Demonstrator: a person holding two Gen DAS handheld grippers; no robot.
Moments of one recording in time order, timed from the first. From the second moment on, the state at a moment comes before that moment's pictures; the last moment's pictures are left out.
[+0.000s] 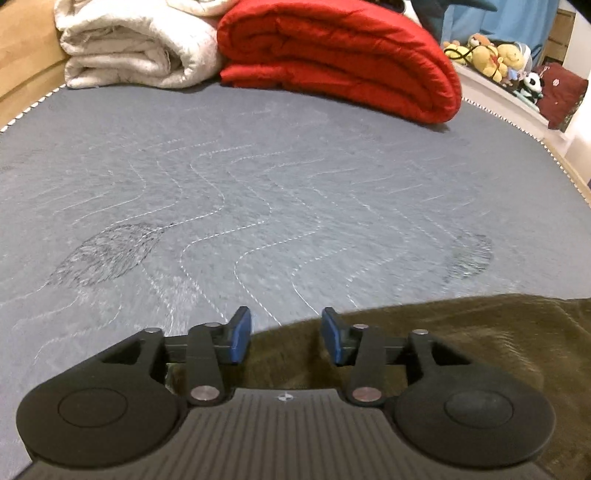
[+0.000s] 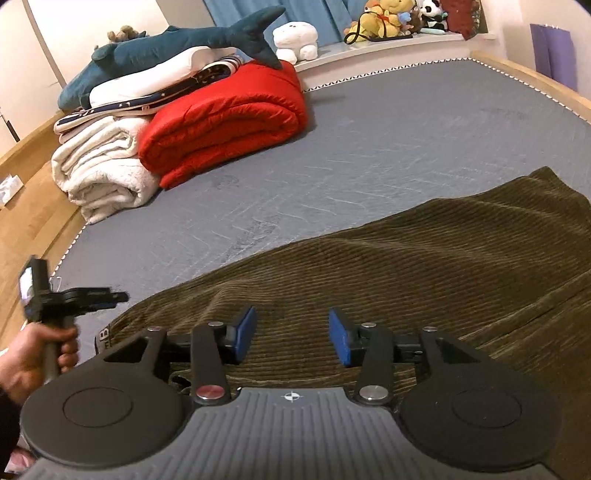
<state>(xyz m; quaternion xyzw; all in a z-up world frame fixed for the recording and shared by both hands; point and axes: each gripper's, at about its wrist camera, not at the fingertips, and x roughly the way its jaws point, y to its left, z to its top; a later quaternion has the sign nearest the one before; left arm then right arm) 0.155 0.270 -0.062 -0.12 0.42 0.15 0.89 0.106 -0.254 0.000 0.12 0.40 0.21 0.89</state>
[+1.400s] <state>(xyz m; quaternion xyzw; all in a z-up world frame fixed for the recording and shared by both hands) -0.084 0.138 -0.021 -0.07 0.47 -0.07 0.88 0.121 -0.308 -0.019 0.15 0.41 0.12 0.89</state>
